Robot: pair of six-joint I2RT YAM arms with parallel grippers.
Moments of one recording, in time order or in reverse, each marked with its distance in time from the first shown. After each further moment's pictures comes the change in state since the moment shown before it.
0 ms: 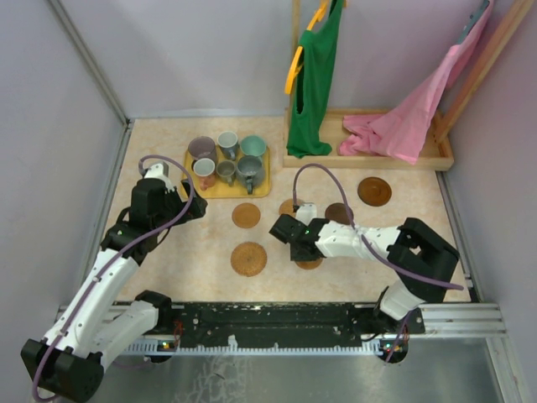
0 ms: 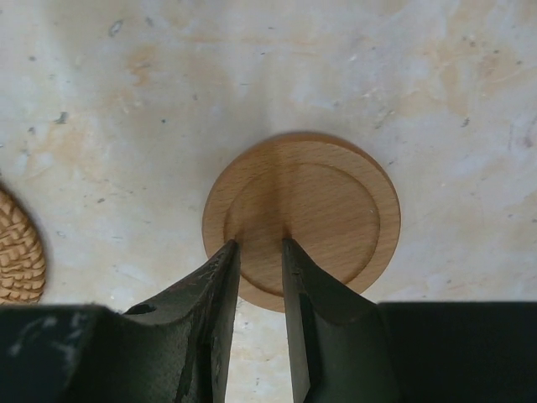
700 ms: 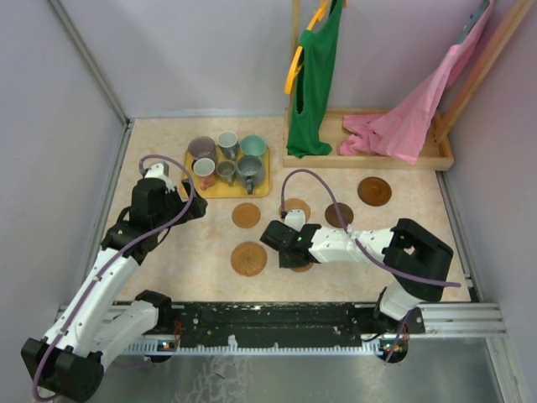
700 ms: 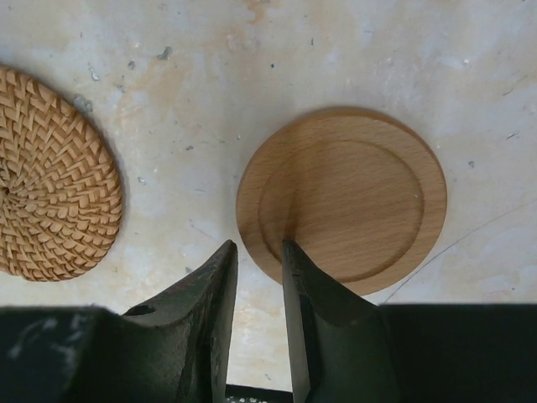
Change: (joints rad) left arm 0.000 0.004 0.000 0.000 0.000 0.000; right arm 0.089 0.032 0.035 0.044 -0.058 0.028
